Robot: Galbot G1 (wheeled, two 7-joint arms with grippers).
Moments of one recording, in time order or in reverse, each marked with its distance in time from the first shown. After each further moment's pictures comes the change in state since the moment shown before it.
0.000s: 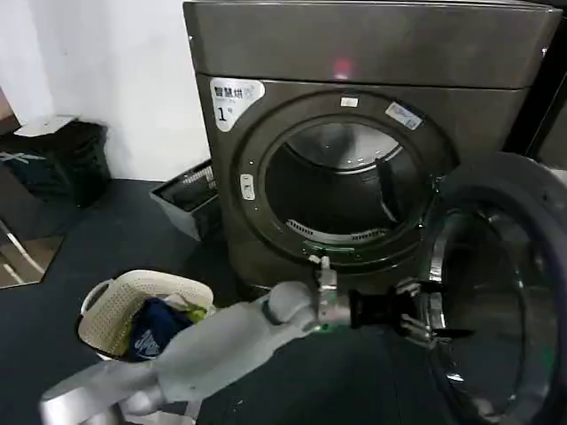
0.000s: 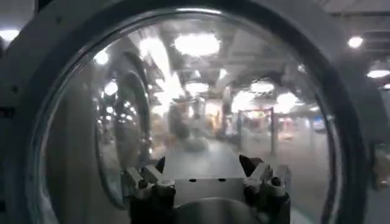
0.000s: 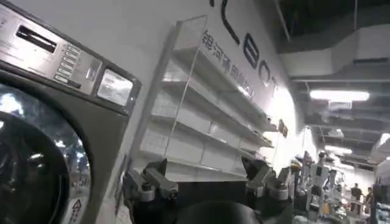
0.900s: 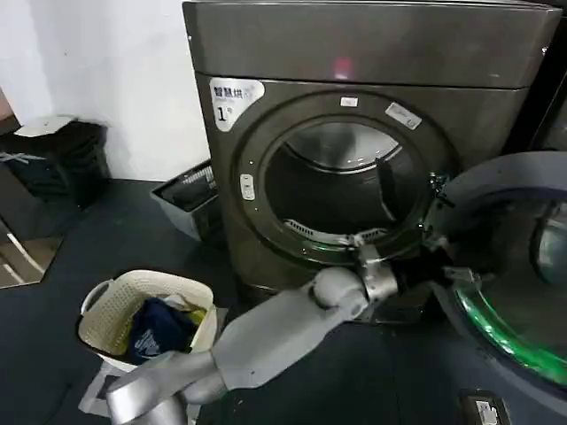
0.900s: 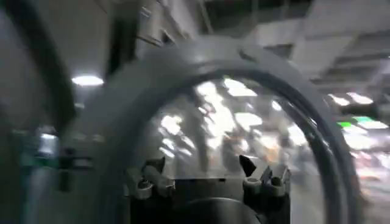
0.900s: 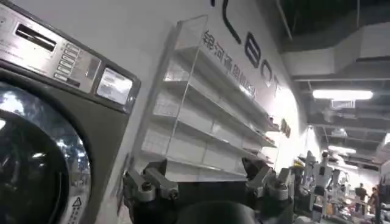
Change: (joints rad) left arm -0.014 -0.200 -0.090 0.169 0.016 -0.133 -0.250; right arm 0.009 -0.016 0.007 -0.037 -0.003 0.036 0.020
